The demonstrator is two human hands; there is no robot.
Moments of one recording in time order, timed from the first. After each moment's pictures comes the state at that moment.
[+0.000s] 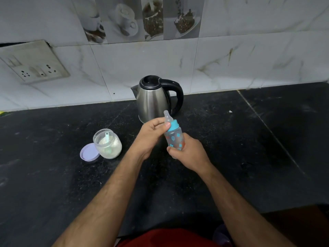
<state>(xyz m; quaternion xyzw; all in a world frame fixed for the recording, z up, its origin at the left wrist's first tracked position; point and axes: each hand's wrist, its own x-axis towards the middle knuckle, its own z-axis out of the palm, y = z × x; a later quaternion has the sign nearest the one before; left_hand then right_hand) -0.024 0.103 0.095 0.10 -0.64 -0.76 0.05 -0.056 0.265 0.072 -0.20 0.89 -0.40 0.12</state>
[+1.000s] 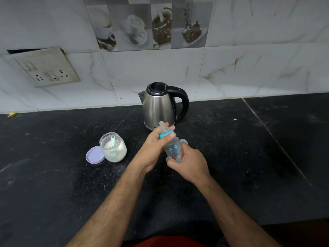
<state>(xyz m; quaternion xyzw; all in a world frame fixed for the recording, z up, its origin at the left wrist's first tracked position) -0.003 0.110 0.100 0.11 -0.59 -0.80 0.04 -0.039 0.255 0.070 -0.22 0.91 -0.33 0.08</state>
